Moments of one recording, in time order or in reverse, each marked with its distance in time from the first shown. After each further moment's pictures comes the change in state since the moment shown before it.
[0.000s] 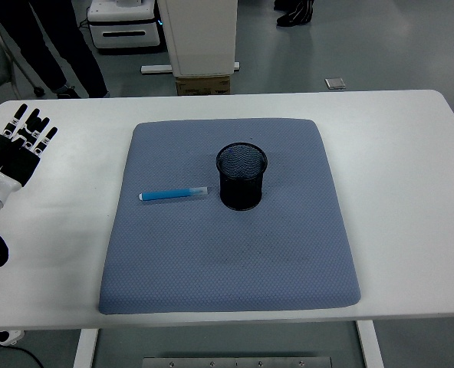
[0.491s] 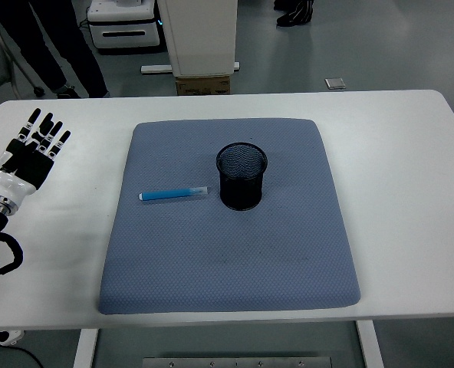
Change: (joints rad) left arm 0.001 -0.053 -0.001 0.002 -0.006 -0.005 -0.001; right arm 0.000 0.000 0.000 0.000 0.000 0.000 0.000
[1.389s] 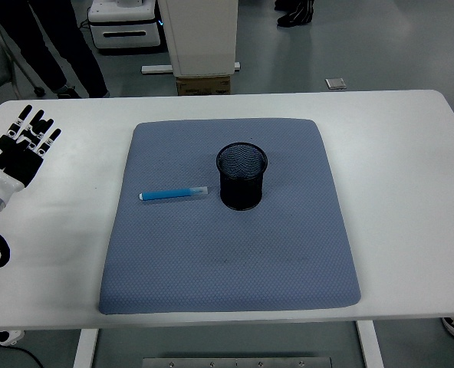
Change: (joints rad) left arm -0.028 0.053 0.013 0.006 0.064 0.004 -0.002; right arm 0.000 0.000 0.000 0.000 0.000 0.000 0.000
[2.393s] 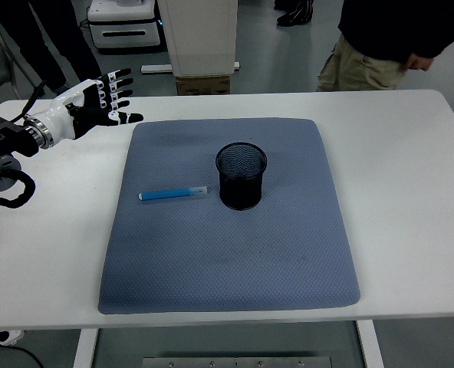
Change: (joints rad) left arm -0.455 0.025 0.607 -0.083 0.333 0.170 0.010; right arm 0.000 0.000 0.000 0.000 0.001 0.000 0.000
